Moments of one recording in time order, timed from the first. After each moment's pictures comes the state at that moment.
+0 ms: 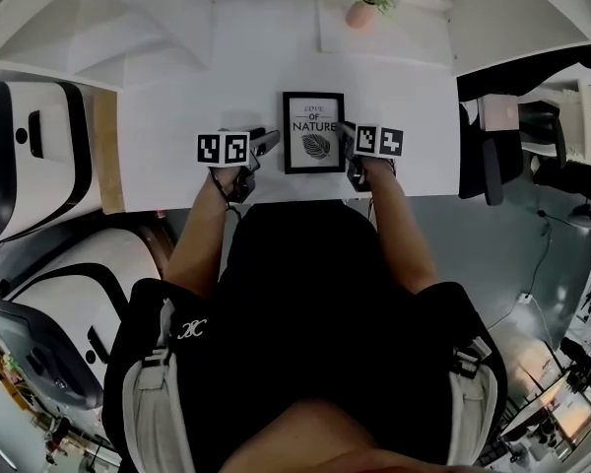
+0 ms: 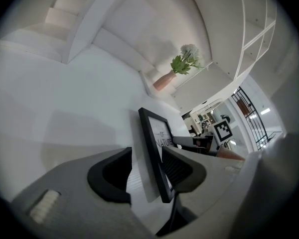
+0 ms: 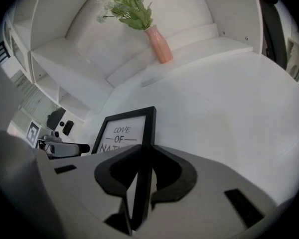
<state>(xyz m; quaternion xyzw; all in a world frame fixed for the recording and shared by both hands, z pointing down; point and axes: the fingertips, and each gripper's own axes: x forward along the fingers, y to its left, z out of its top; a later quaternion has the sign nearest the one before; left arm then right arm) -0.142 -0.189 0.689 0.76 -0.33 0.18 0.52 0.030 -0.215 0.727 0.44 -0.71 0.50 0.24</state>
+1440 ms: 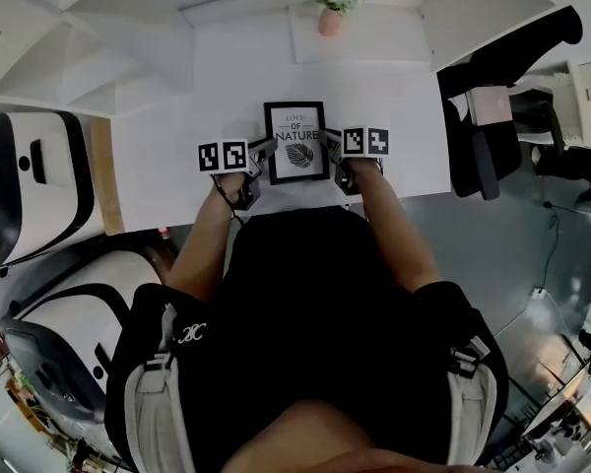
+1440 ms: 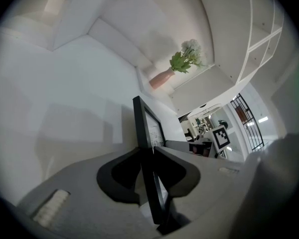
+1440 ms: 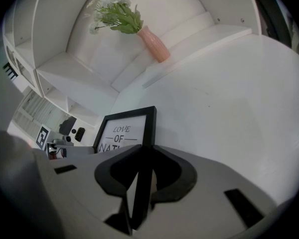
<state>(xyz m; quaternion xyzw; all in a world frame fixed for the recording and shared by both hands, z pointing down) -0.094 -0.196 0.688 0.75 -0.32 0.16 0.55 0.032 -0.215 0.725 0.39 -0.73 0.53 0.18</state>
